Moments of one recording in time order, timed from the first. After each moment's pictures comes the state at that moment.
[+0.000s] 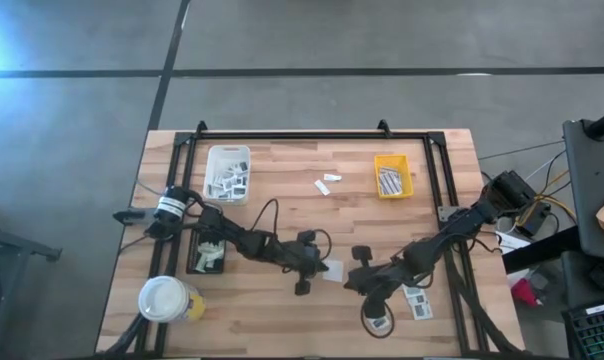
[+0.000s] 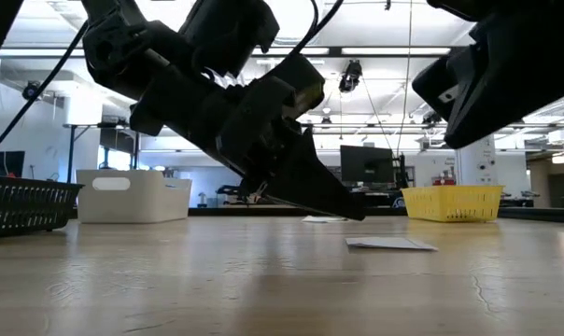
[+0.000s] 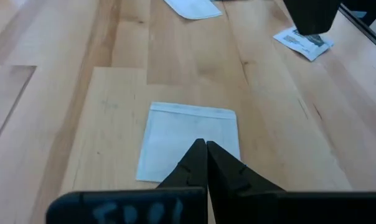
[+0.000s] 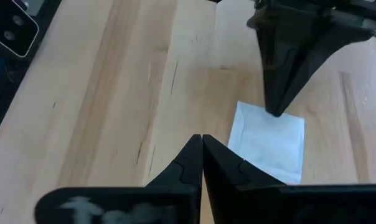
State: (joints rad) left arm -0.25 2.02 0.99 0.55 -0.06 -0.19; right arm 0.58 1.60 0.84 -0.10 0.26 0.38
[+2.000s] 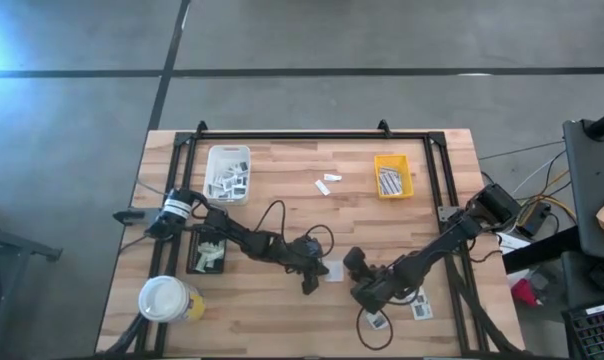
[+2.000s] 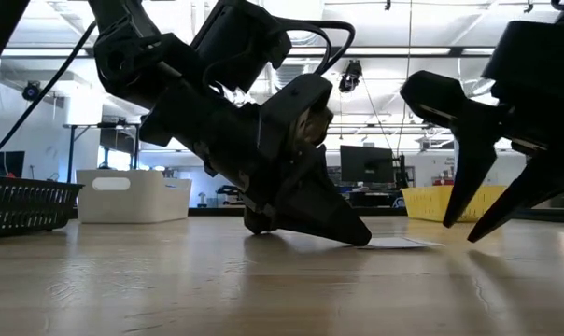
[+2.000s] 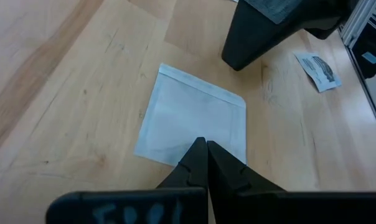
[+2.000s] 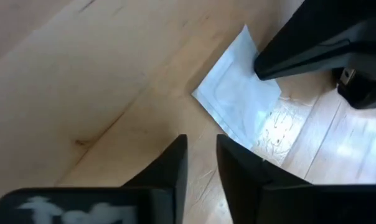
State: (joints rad) left arm -0.25 2.09 1.03 0.49 0.00 -0.62; right arm 0.61 1.78 0.89 -0.31 0.48 -0.26
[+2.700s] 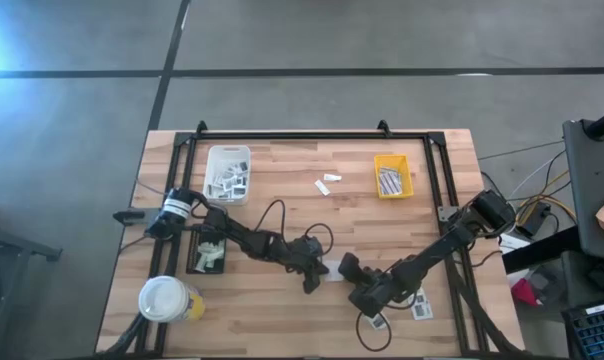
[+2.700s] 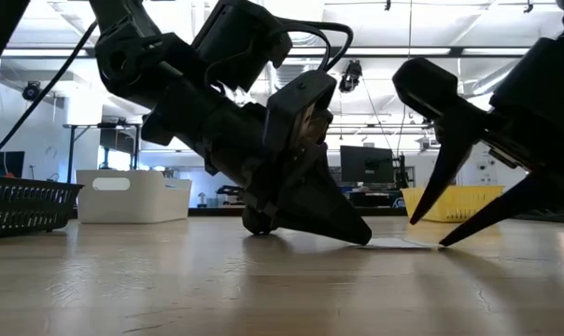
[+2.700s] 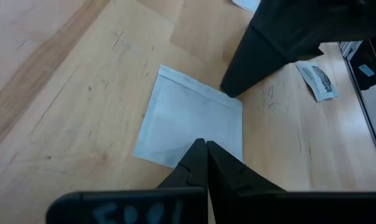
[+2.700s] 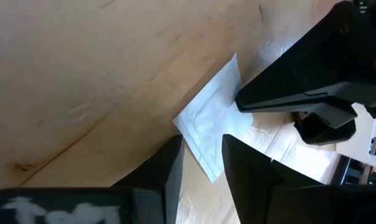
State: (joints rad) left arm -0.24 2.09 1.03 0.49 0.00 -0.69; right arm 0.62 1.88 0.88 -0.14 0.60 -0.53
